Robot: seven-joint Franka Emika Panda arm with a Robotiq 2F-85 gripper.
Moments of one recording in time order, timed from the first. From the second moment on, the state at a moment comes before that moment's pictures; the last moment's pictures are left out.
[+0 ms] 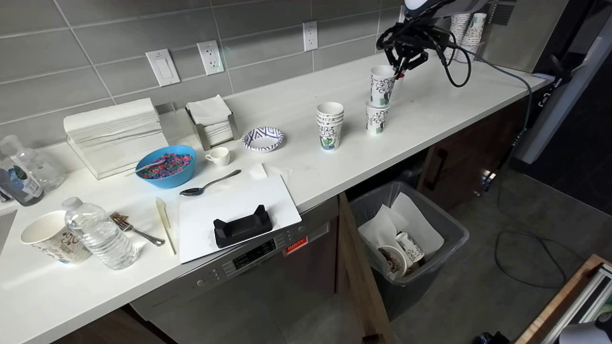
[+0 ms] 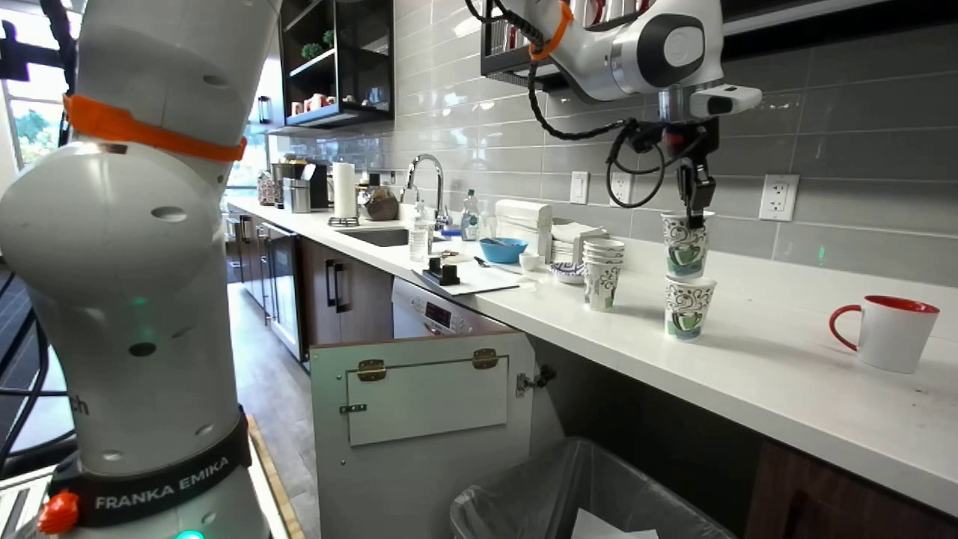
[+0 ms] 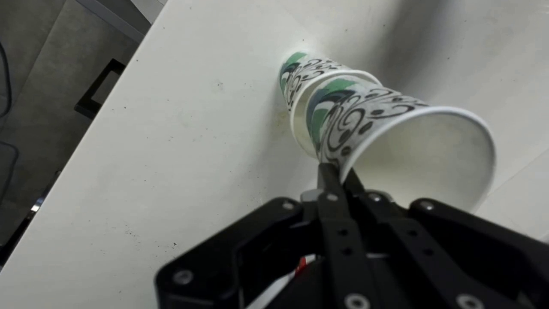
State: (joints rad) arm -0.07 0.30 -0.14 -1.64 0.05 2.25 0.65
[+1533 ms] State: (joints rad) arm -0.06 0.46 -0.13 -1.56 0.06 2.25 0.65
